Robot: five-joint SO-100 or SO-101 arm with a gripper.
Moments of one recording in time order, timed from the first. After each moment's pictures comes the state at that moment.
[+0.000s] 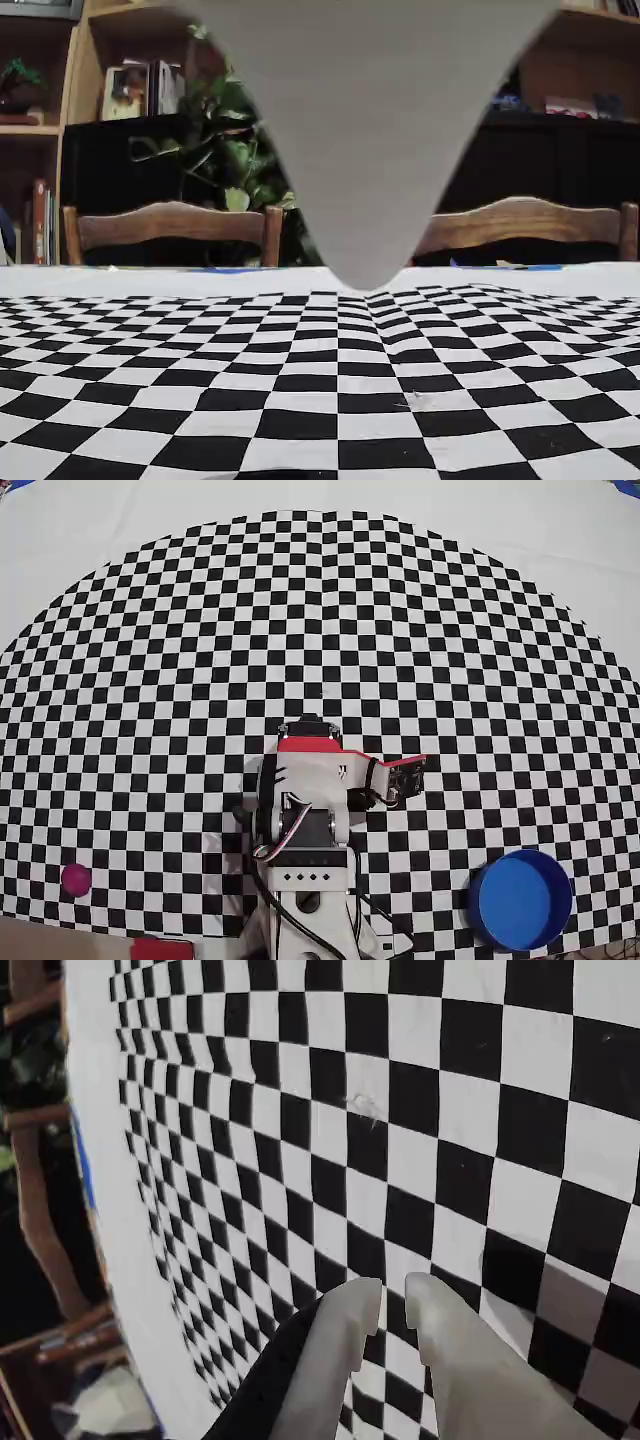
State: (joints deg) arm 2.0 184.8 178.0 45.6 -1.8
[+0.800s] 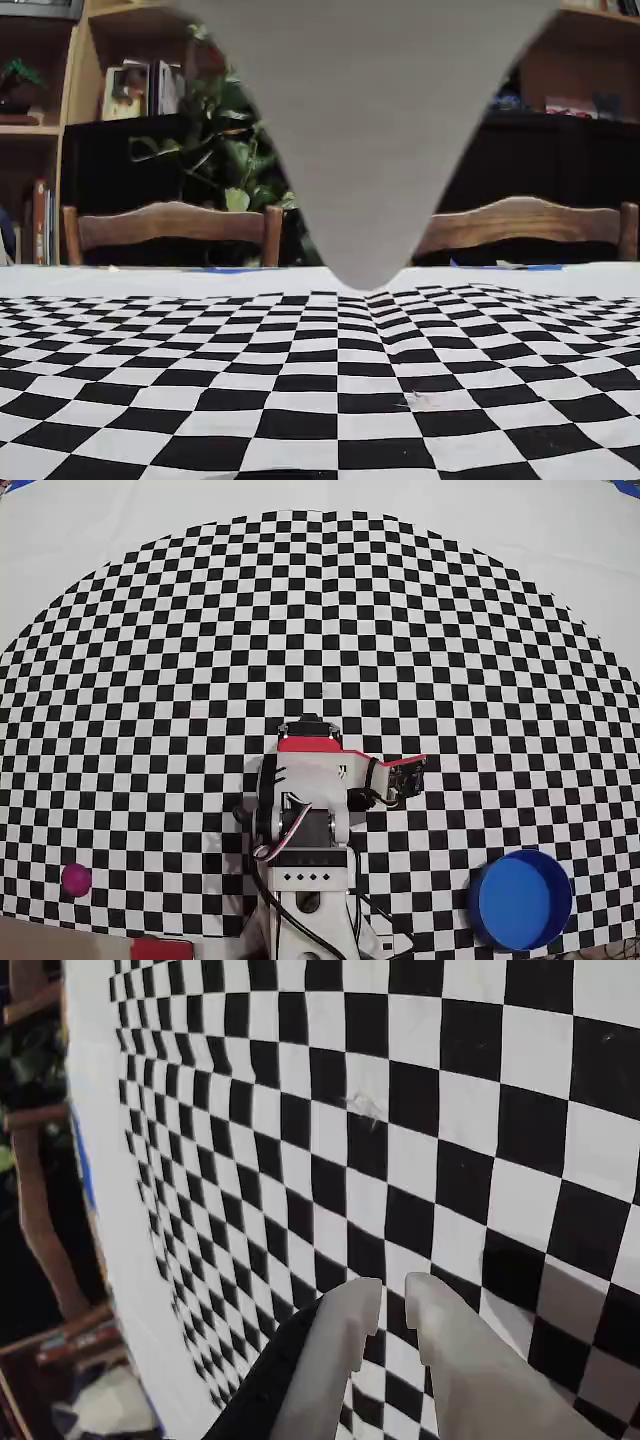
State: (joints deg) arm 2.0 184.8 178.0 45.6 -1.8
